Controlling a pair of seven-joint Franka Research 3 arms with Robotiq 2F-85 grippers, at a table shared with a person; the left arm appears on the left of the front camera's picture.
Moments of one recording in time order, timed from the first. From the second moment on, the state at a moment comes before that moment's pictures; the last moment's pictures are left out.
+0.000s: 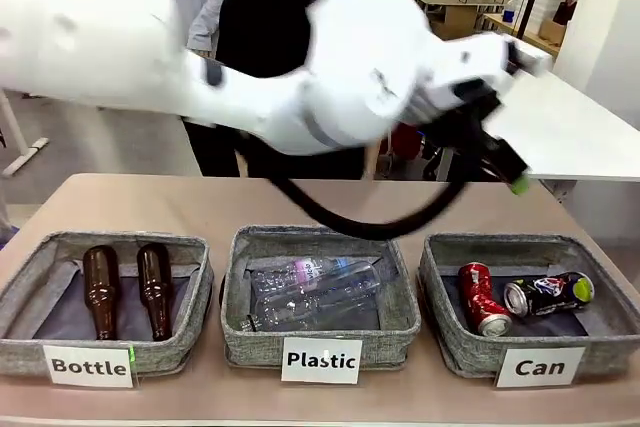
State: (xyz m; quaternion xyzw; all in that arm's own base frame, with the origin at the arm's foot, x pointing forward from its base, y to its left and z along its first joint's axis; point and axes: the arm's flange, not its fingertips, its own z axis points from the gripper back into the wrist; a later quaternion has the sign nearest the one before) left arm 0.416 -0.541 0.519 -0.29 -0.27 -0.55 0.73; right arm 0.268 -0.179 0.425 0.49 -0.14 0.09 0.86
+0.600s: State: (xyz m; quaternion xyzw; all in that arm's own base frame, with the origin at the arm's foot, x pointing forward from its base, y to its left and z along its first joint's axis) left arm 0.457 -0.220 0.563 -0.39 -0.31 -0.30 0.81; right arm 0.396 0.033 0.447 0.53 -0.09 0.21 0.82
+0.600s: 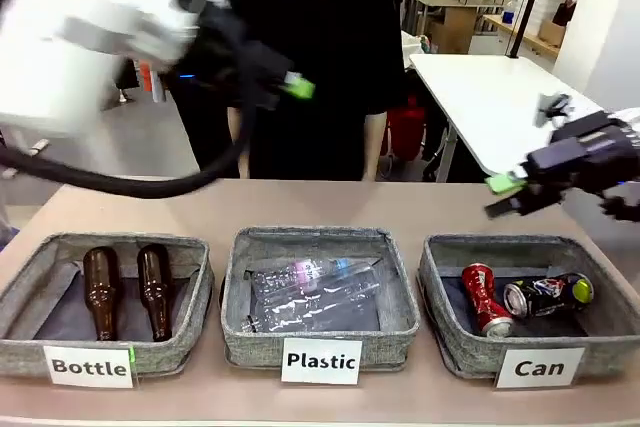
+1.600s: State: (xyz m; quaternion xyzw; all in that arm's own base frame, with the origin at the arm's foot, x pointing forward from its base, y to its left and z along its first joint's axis) left arm 0.376 0.084 0.428 -0.57 -0.20 -0.22 0.77; right arm 0.444 0.044 0.441 0.66 -0.09 0.05 0.75
